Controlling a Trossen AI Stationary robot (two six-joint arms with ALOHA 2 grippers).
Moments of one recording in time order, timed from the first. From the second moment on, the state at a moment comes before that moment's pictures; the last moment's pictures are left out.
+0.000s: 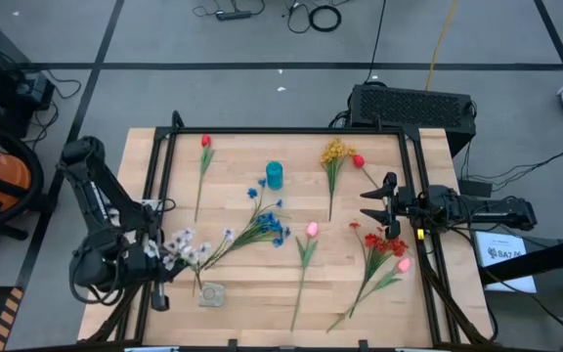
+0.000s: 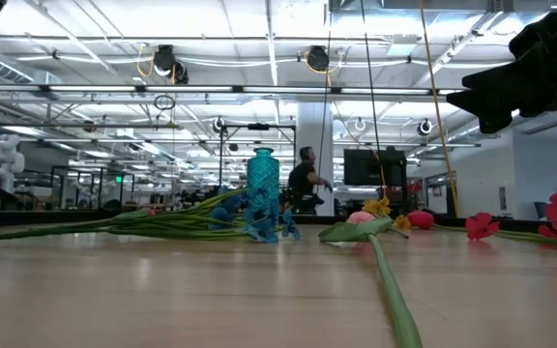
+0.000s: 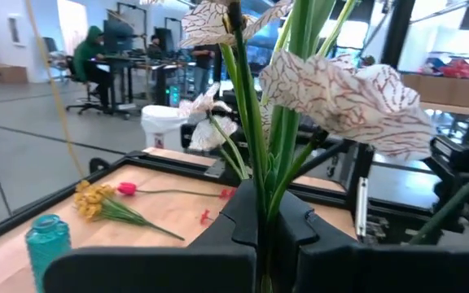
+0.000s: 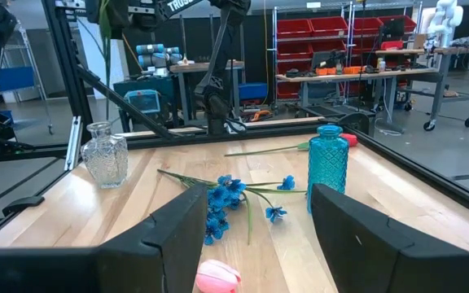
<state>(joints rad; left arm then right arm) -1.17 1.13 0.76 0.57 -1.39 0.06 0.00 0.02 0.02 0.03 0.08 0.08</state>
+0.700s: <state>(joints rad) -1.17 1.14 0.76 0.67 -1.27 0.14 0.00 0.02 0.02 0.03 0.08 0.08</state>
